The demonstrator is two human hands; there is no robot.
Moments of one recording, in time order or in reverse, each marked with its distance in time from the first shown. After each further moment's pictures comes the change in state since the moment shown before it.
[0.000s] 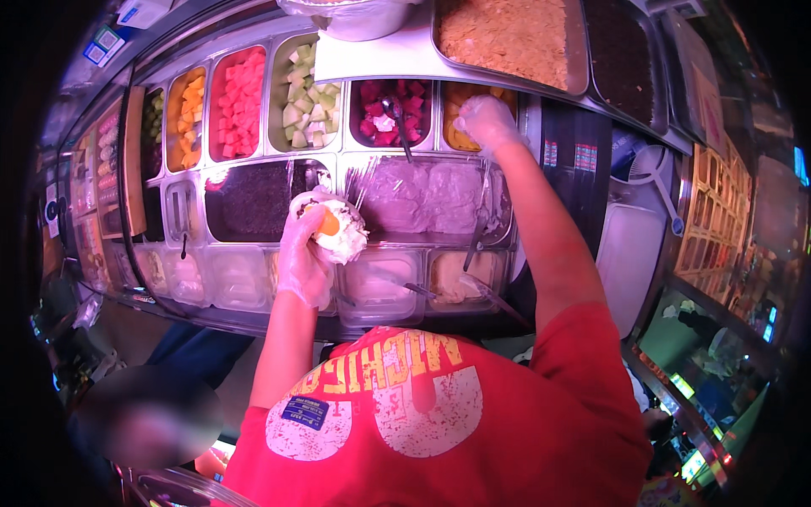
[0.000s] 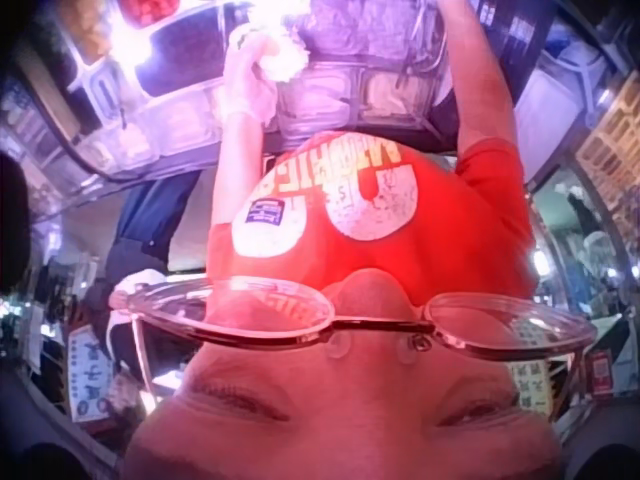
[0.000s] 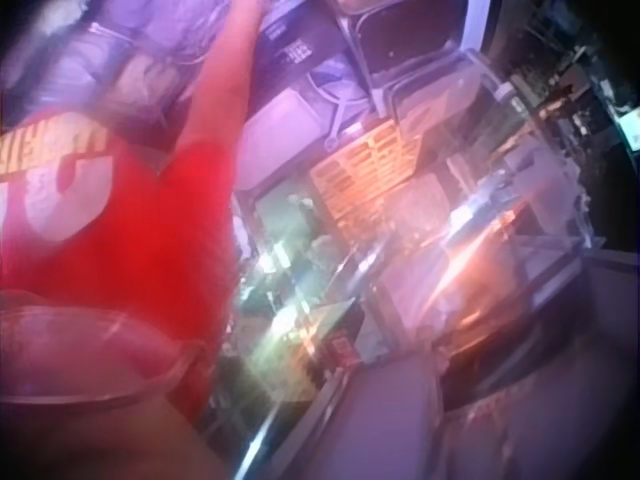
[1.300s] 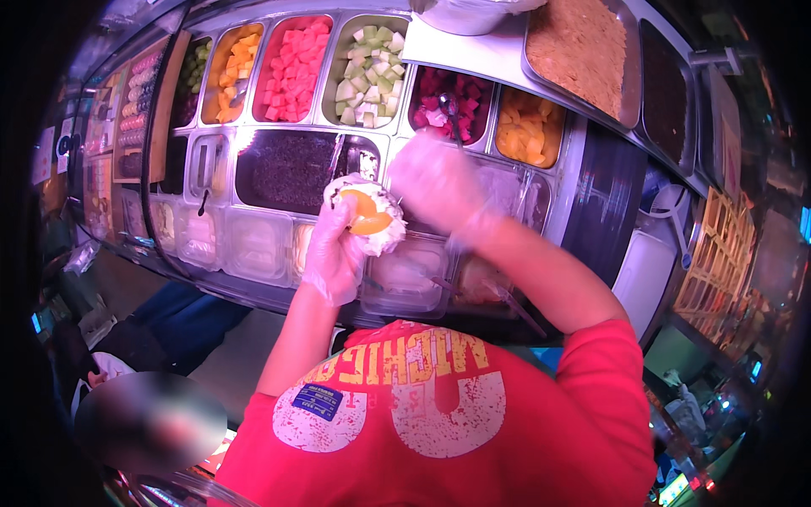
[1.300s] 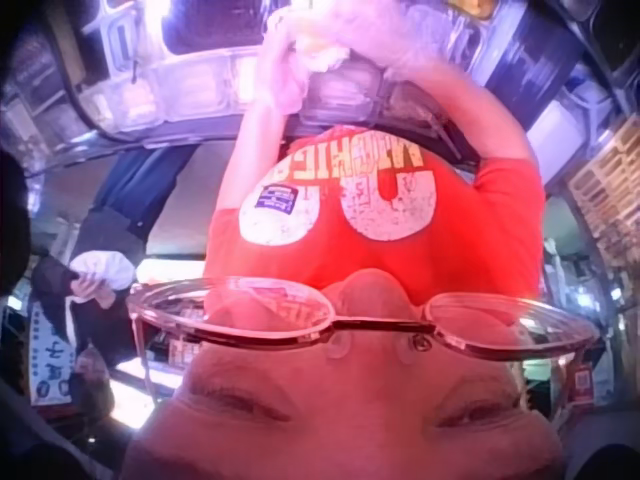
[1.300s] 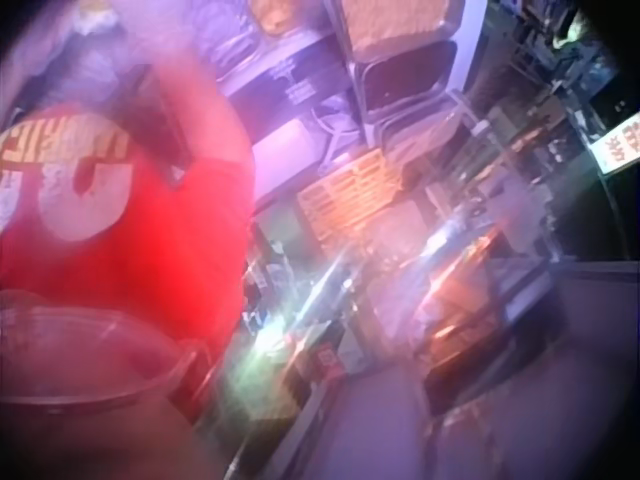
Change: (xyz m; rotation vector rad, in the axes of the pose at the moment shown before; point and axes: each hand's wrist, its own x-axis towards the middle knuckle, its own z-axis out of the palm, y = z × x) left_hand -0.029 -0.004 -0.031 -0.257 -0.101 0.025; right_hand -0.148 -0.122 0.088 -0.182 -0.076 -0.902
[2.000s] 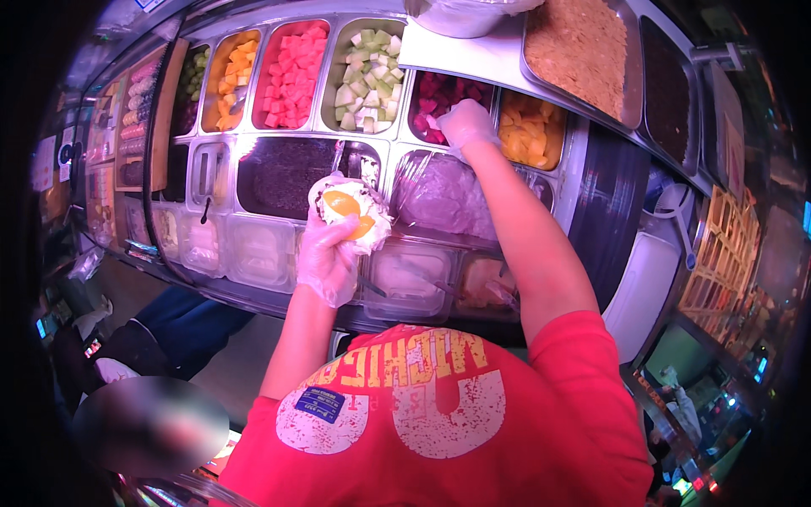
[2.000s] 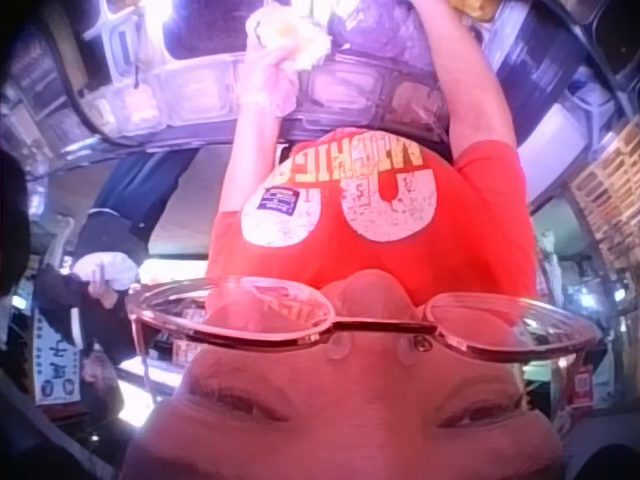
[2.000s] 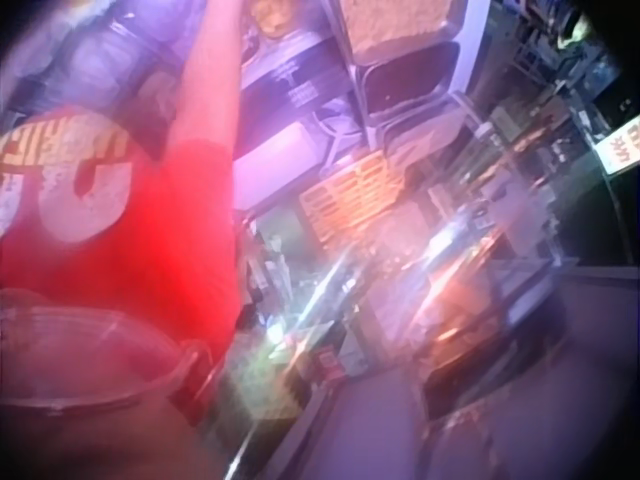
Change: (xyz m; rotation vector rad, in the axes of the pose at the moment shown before) left_hand 0.010 0.015 -0.002 0.101 0.084 0.085; right_hand 0.072 0.137 0.025 -0.149 -0.044 0.846
